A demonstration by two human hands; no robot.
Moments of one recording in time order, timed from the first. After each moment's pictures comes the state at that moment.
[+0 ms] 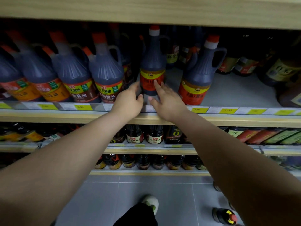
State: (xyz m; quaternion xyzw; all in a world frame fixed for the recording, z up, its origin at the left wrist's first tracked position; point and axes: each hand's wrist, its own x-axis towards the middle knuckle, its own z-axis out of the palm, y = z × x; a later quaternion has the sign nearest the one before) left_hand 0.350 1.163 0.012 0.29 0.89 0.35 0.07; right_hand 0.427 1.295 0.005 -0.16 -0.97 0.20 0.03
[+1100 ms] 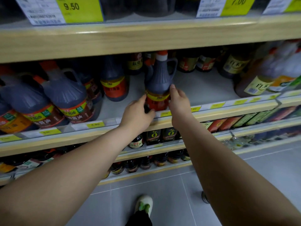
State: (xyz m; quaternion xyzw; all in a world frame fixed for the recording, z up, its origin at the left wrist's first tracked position) left_hand 0.404 1.245 0.015 0.38 0.84 0.36 0.15; right_hand 0.483 1.351 0.041 -0.45 -0.55 0.64 0.28
